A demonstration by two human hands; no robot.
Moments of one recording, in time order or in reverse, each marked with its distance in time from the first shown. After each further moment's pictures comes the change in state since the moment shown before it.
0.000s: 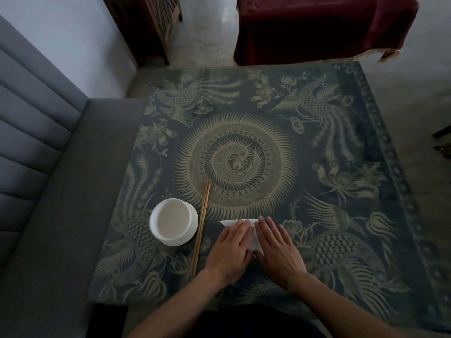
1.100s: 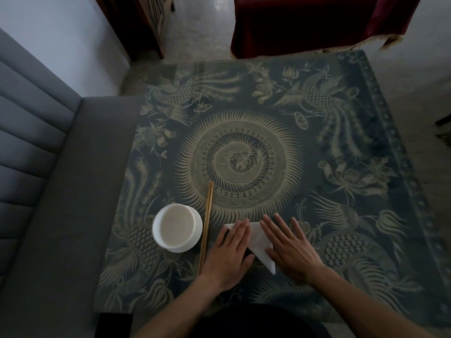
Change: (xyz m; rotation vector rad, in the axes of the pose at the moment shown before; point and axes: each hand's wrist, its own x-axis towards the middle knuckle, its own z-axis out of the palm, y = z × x) left_hand -0.007 -0.026 0.003 0.043 -0.077 0.010; right_hand 0.013 0.028 -0.005 -0.082 -0.077 -0.116
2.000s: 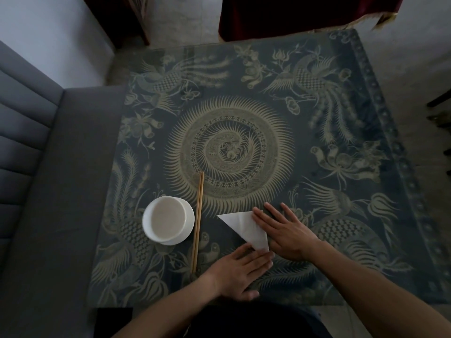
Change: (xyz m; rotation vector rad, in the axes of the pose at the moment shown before) left_hand -0.017 0.016 0.031 0.209 -0.173 0.604; right_hand 0.008 0.021 0.001 -0.037 -0.116 -0.146
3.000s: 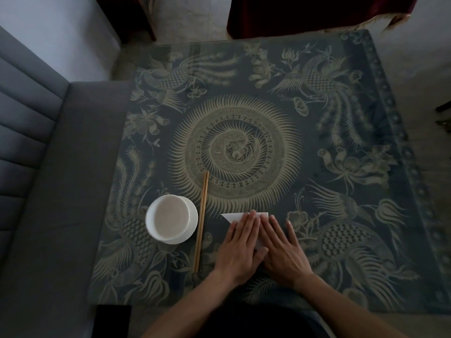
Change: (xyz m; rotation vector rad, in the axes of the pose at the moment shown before) left_hand 0.029 -0.006 -0.027 -0.300 0.181 -0.650; right_hand -0.014 -0.060 0.017 0.140 0.131 0.257
